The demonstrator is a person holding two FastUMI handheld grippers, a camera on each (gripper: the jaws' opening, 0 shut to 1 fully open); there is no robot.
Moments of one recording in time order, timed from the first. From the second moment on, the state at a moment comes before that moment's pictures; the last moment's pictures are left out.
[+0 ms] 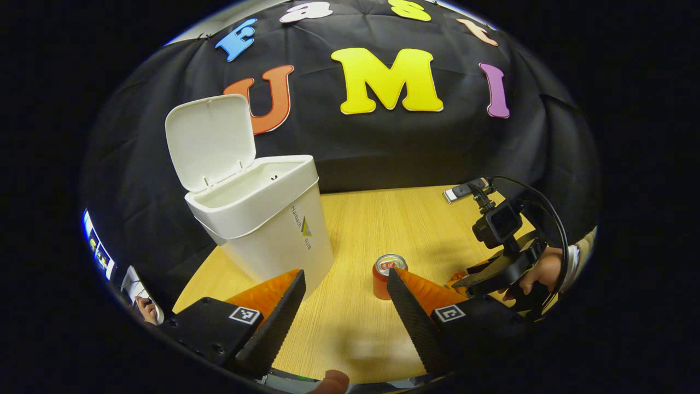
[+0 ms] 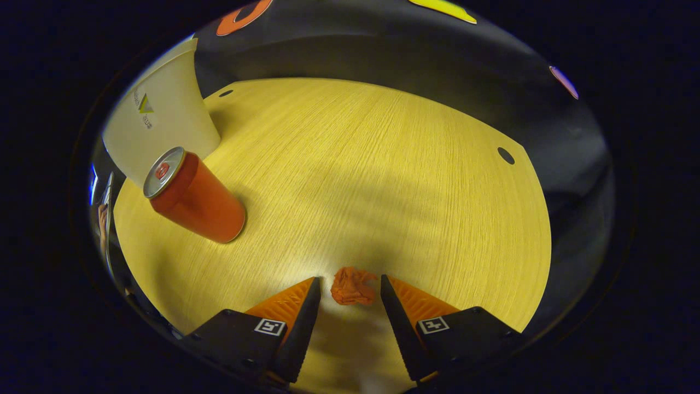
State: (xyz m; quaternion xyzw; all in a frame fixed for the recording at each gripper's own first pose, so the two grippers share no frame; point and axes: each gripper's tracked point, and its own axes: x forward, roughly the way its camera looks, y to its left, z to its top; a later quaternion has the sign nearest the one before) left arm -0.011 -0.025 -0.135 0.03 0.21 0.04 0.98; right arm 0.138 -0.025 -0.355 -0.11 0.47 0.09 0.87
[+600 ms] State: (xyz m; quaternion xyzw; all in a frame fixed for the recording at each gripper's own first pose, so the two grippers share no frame) left arm -0.010 -0.012 -0.143 0.03 0.23 0.05 0.97; right arm 0.125 -0.007 -0.359 -0.08 0.50 0.12 0.86
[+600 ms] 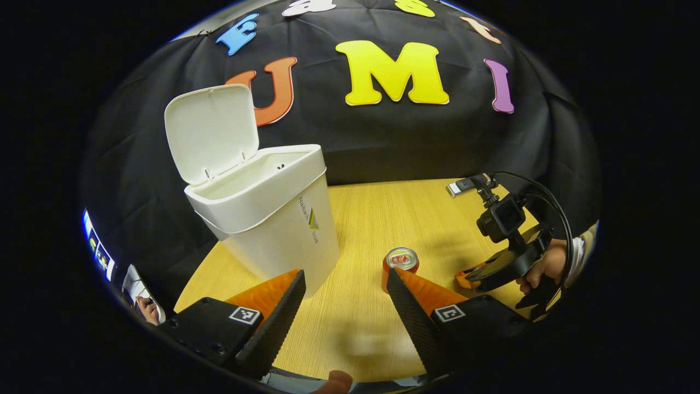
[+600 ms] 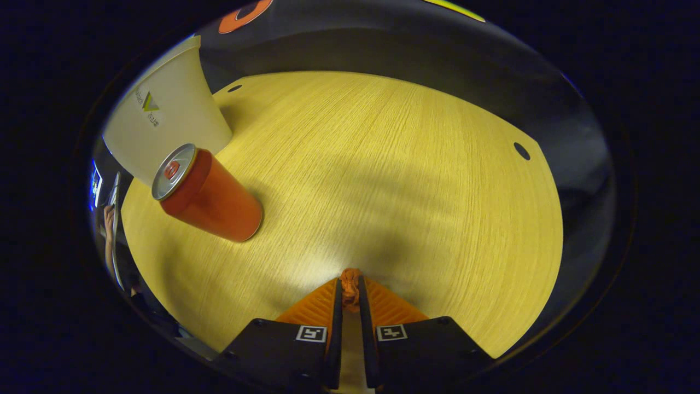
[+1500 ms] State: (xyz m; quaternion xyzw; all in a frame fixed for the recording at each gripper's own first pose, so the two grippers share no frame) left arm -0.009 -0.009 -0.146 0.04 0.20 -0.02 0.98; right arm 0.107 0.012 -0.097 -0.07 0.31 0.16 0.93
